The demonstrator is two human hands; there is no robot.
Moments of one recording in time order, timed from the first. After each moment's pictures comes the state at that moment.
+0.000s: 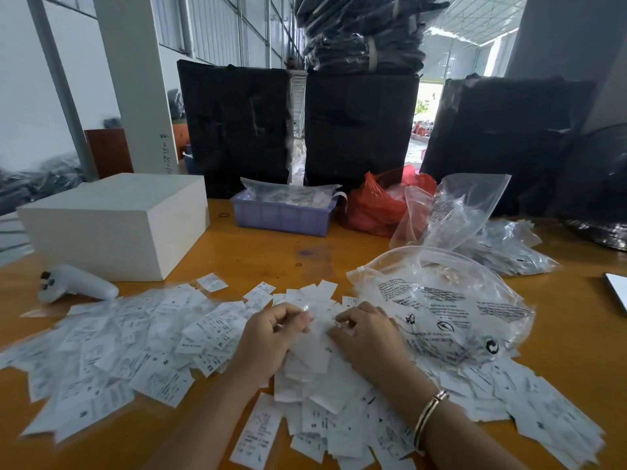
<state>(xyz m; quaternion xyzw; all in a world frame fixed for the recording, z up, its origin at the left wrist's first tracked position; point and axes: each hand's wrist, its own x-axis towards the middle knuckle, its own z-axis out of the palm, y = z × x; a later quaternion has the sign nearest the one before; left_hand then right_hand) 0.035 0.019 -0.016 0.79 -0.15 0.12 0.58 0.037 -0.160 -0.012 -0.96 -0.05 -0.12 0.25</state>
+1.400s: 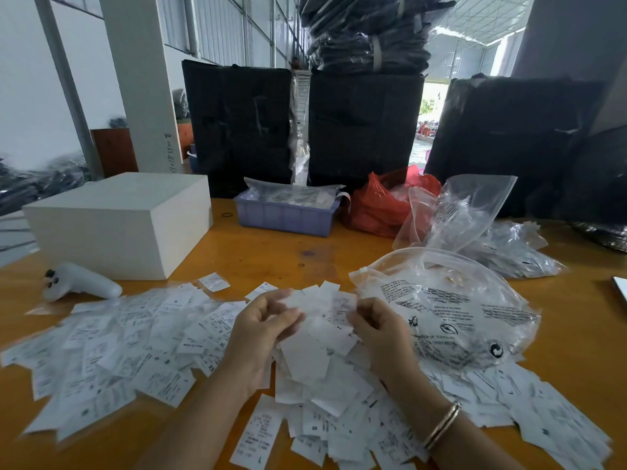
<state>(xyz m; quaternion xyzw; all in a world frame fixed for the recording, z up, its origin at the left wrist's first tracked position) 0.034 0.021 -0.005 0.60 0.01 0.04 0.80 0.033 -0.162 -0.013 -0.80 -0.01 -0.18 0.58</state>
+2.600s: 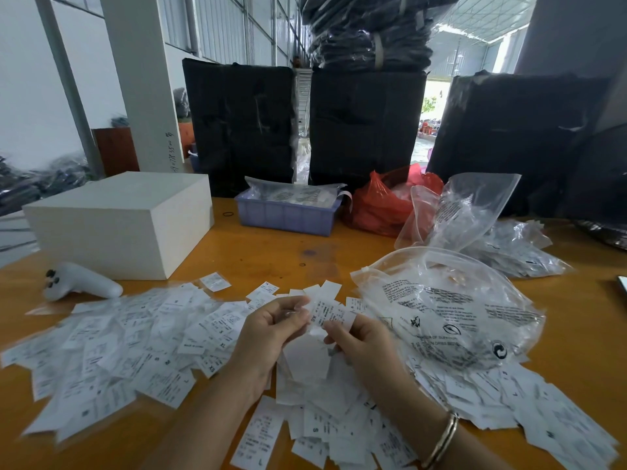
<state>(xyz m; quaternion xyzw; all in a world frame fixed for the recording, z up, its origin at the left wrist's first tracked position) 0.031 0.014 -0.005 0.62 -0.02 0.02 0.78 0.016 -0.140 -0.009 -0.78 -0.04 -0.08 0.62</state>
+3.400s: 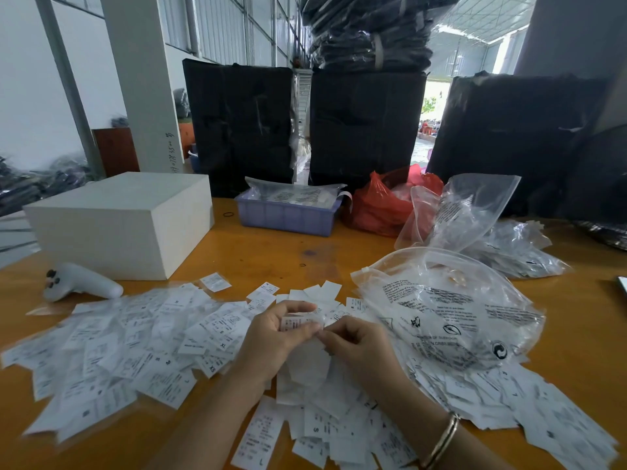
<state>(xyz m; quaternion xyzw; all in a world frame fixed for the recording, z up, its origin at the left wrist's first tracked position) 0.026 0.013 -0.004 0.74 -0.06 0.04 0.67 0.016 -0.141 -0.008 -0.81 -0.09 -0.09 0.57</state>
